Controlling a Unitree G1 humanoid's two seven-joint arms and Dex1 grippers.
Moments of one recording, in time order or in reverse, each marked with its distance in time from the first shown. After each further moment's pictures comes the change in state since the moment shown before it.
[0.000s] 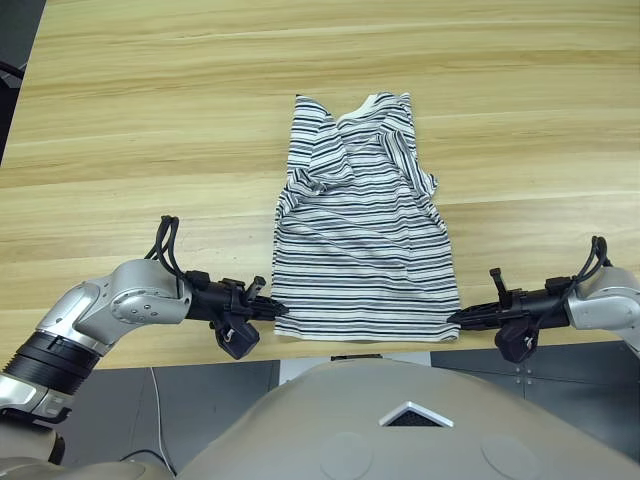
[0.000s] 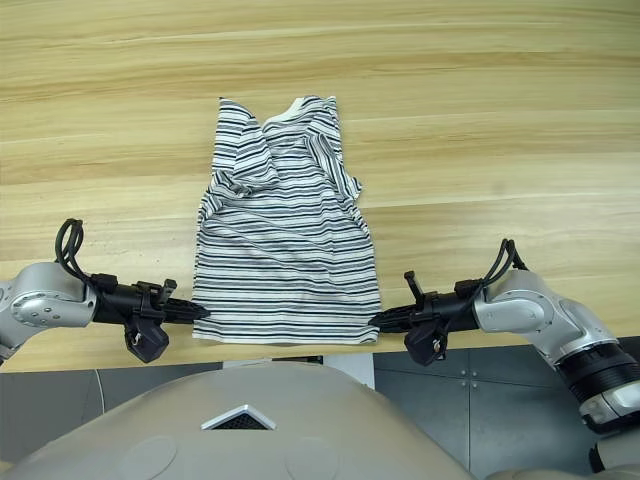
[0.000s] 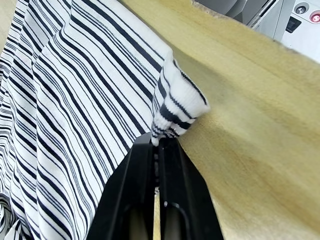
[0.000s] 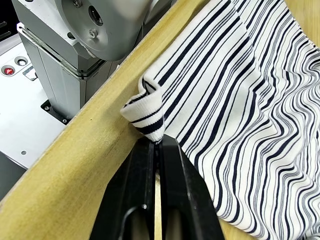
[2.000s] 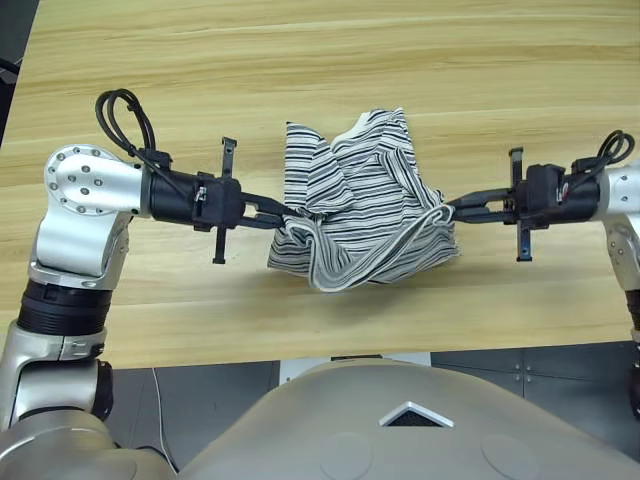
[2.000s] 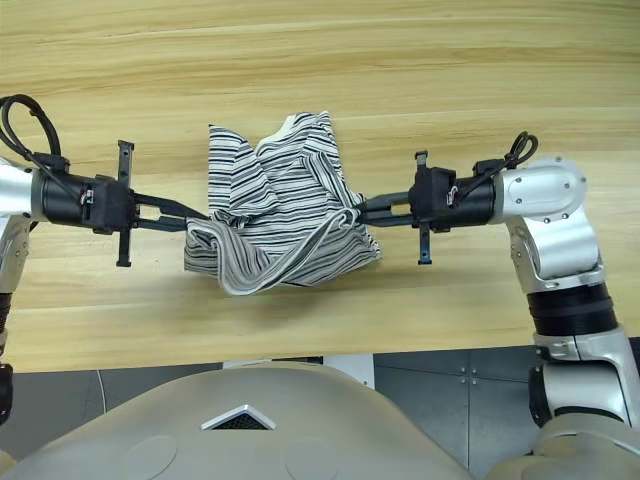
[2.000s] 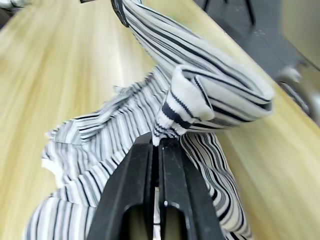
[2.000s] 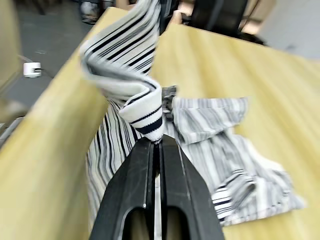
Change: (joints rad) left arm -0.312 -0.244 0.277 -0.075 -0.699 0.838 -0.488; right arm -0.314 0.308 -0.328 -0.132 0.579 0.889 0.391
